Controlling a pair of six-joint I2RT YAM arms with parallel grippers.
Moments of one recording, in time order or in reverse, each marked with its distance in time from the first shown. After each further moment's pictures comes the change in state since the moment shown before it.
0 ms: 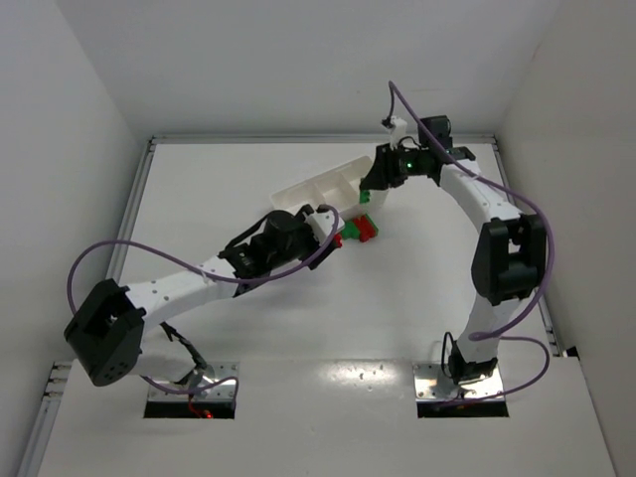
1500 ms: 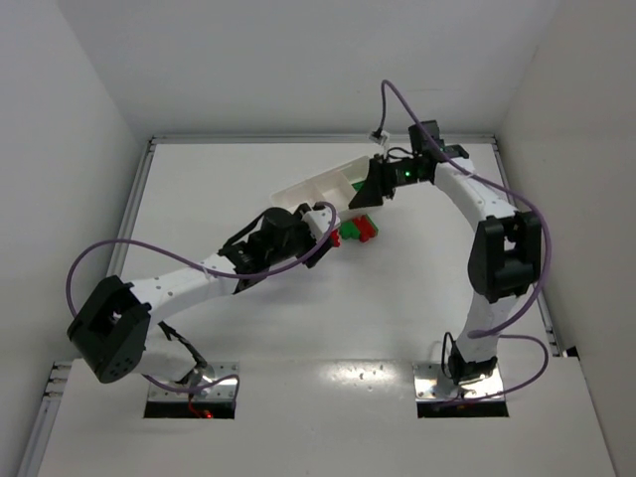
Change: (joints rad) left arm 0.051 0.021 -0.016 0.030 0.057 -0.005; right arm 0.012 0.035 0.069 -0.149 -0.315 -0.150
